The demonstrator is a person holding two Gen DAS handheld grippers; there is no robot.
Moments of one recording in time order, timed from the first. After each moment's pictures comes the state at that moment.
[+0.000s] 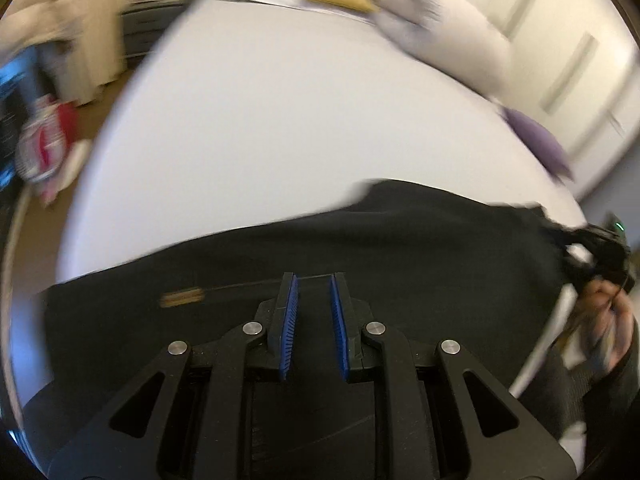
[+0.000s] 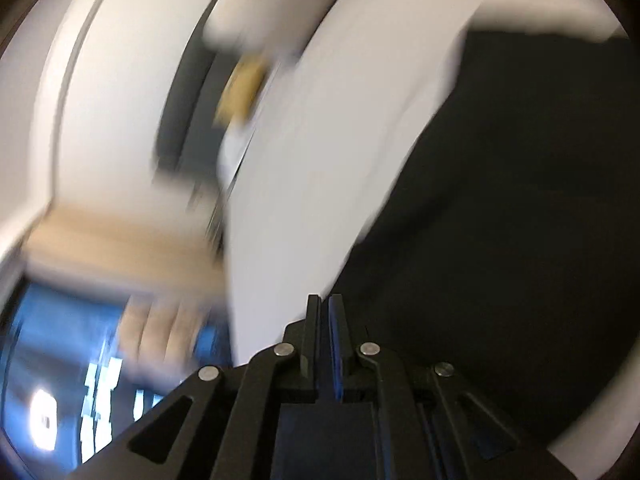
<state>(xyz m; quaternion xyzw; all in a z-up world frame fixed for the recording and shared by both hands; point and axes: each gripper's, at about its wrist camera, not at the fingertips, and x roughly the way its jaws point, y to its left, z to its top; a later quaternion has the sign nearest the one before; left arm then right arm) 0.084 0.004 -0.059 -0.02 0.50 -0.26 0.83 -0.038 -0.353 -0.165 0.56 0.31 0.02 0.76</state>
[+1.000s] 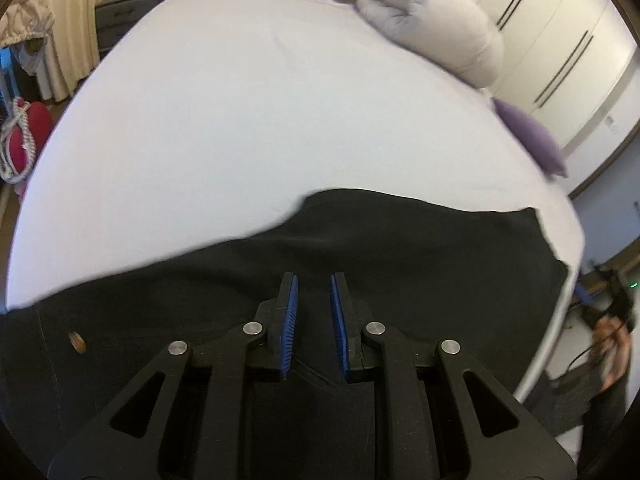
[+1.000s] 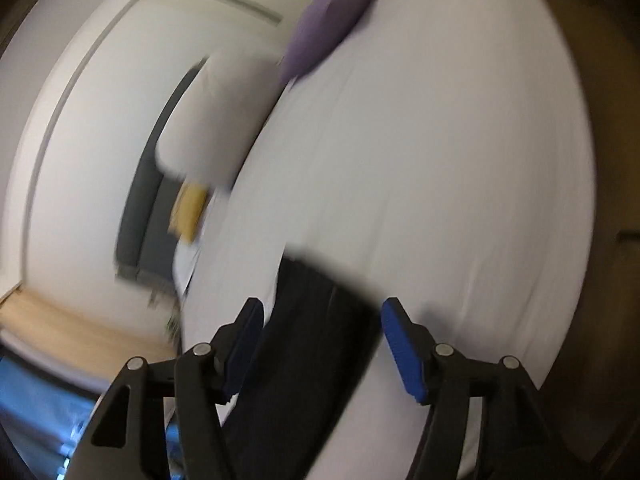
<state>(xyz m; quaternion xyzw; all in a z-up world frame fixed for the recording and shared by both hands) 0.106 -0.037 -0.061 -0.04 0.51 -0.27 0.82 -0.221 -0.493 -0.153 0.57 0.19 -0.21 0.77</state>
